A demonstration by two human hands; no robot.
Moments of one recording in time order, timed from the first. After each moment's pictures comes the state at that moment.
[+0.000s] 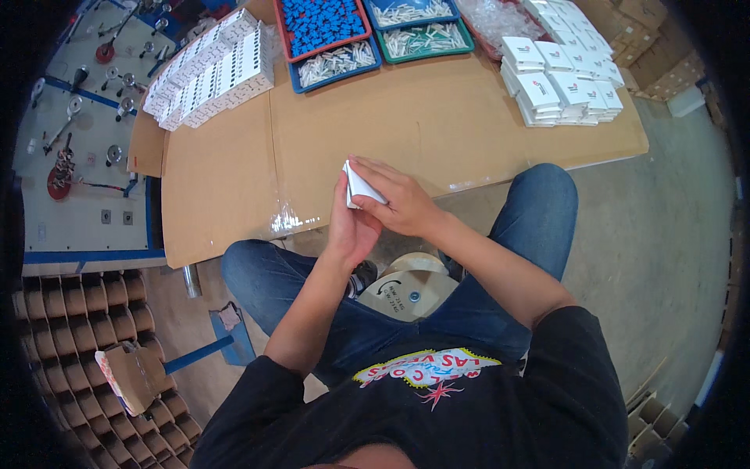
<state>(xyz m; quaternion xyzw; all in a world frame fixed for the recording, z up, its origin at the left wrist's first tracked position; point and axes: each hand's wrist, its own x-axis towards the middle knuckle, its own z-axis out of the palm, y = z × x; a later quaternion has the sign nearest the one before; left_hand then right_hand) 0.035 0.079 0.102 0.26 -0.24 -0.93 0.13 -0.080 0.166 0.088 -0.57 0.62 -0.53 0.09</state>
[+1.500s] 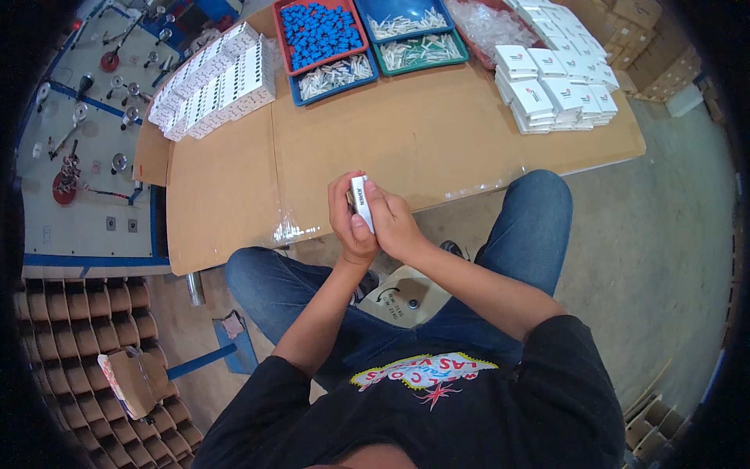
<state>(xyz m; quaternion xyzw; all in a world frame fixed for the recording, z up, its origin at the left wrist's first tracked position) 0.019 0.084 0.087 0.10 -0.74 -0.44 0.50 -0.039 0.170 0.109 -0.26 0.57 -0.70 0.35</state>
